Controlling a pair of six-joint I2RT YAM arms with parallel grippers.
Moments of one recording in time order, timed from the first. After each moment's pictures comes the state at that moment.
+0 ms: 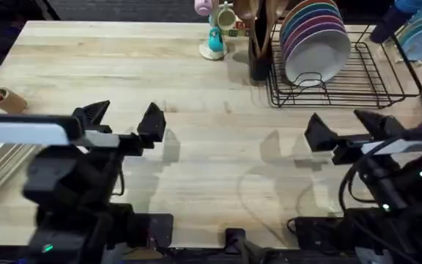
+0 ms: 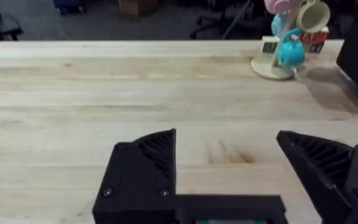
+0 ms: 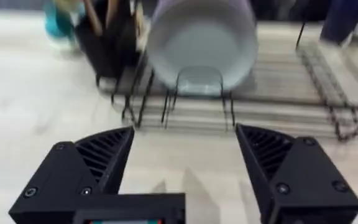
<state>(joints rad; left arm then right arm) -0.01 0.02 0.14 -0.30 0.00 -0.02 0.01 0.00 0.12 -0.35 -0.04 -0.01</state>
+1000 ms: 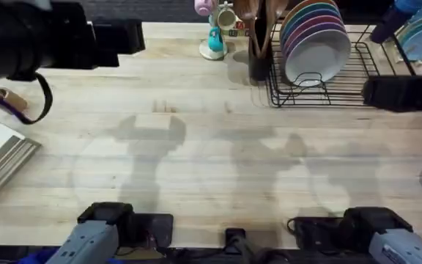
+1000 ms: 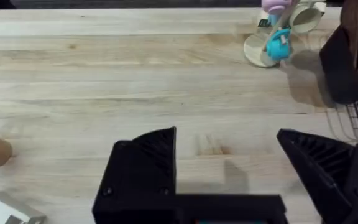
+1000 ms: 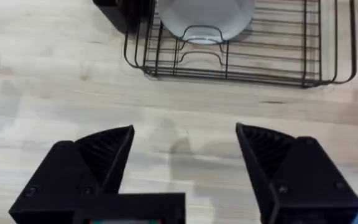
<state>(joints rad) -0.01 0.91 1.23 -0.92 0.02 -0.02 0.01 0.81 1.27 -1.24 -0.05 -0.02</state>
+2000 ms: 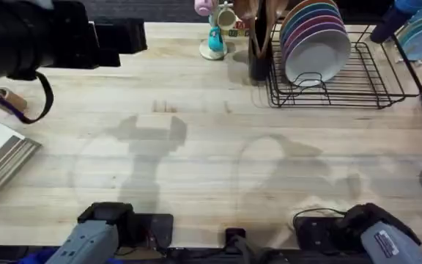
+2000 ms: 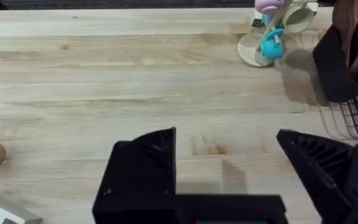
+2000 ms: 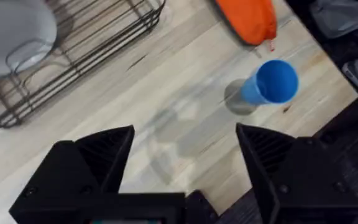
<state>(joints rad) -0.01 0.92 1.24 -0.93 0.04 -0.02 -0.69 0.82 1.30 -1.33 0.06 -0.03</state>
